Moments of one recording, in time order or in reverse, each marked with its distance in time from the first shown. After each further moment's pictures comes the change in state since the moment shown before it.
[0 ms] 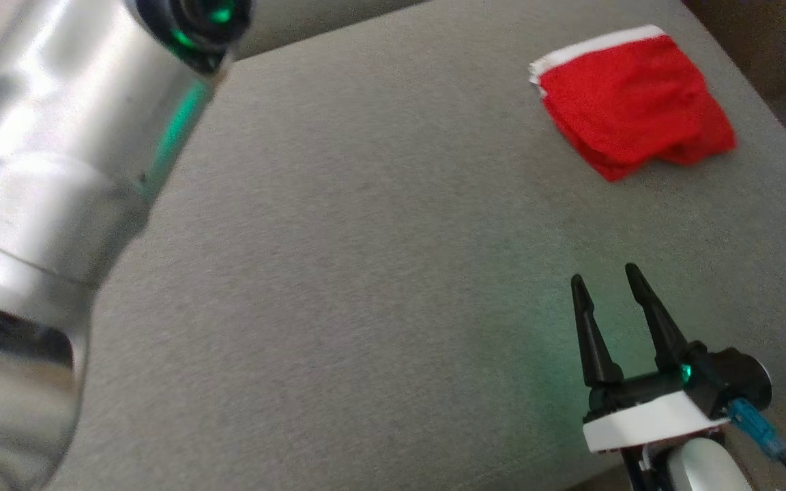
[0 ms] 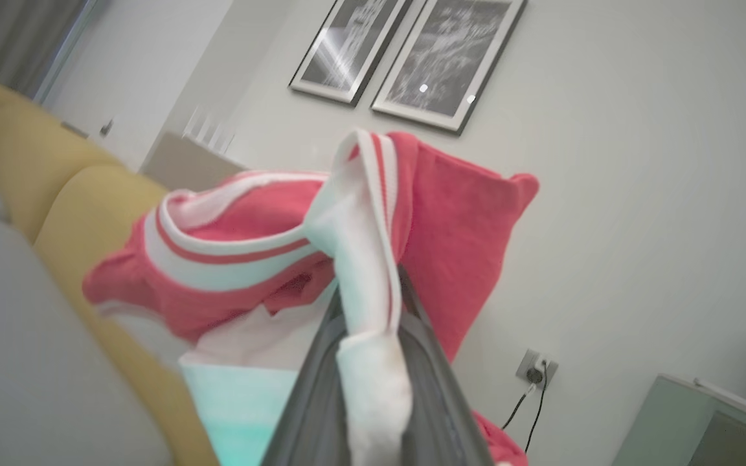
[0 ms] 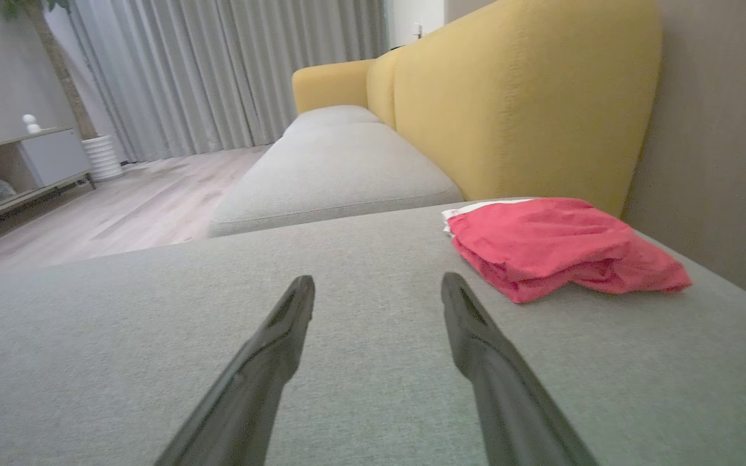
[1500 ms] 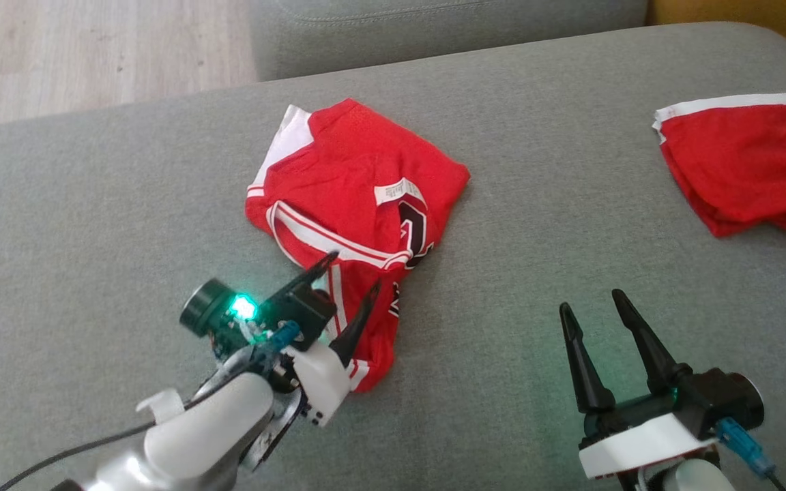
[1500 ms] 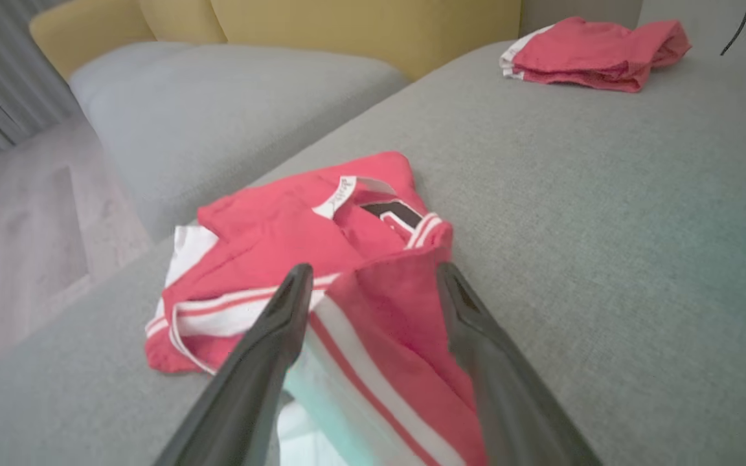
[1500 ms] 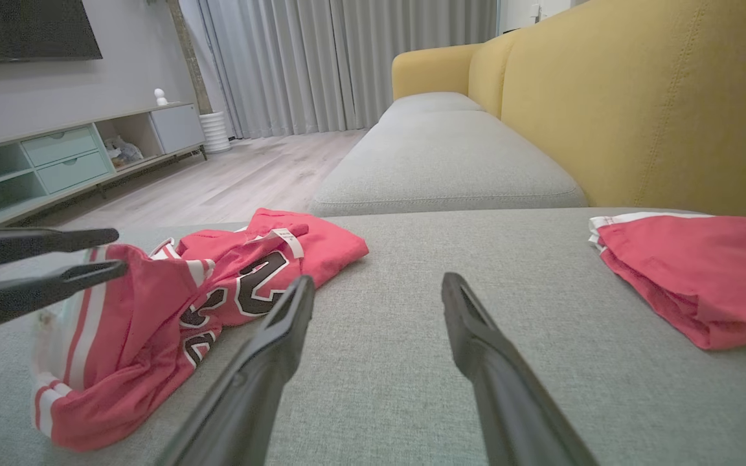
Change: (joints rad) left arm 0.737 0.161 -0.362 -0.147 0.808 0.321 0.042; right arm 0.056 -0.022 0.029 0.007 -0.024 0.000 0.000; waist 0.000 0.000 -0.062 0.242
